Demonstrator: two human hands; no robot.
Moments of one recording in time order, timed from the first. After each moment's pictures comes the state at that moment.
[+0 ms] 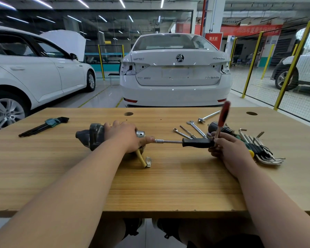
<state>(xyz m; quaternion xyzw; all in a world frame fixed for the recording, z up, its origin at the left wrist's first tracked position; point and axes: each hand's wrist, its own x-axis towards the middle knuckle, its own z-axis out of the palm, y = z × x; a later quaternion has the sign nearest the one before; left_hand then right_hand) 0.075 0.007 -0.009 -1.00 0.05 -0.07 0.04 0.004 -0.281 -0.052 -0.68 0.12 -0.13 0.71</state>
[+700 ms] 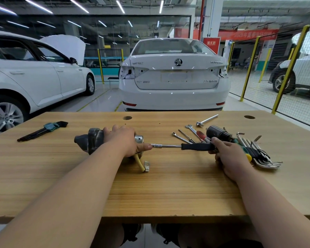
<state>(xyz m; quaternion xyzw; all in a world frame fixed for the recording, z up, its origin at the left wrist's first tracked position) 0.069 0.003 0.000 -1.00 0.04 -0.04 0.03 0.010 -0.287 -0.058 -0.75 0.18 -0.14 0.63</state>
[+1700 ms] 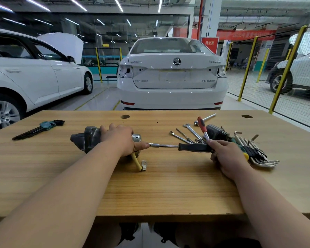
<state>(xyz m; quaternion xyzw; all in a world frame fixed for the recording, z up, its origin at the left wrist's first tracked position) 0.075 0.005 -0.006 -1.00 0.04 -0.05 0.04 0.012 -0.291 -0.061 -0.76 0.14 -0.13 0.62</state>
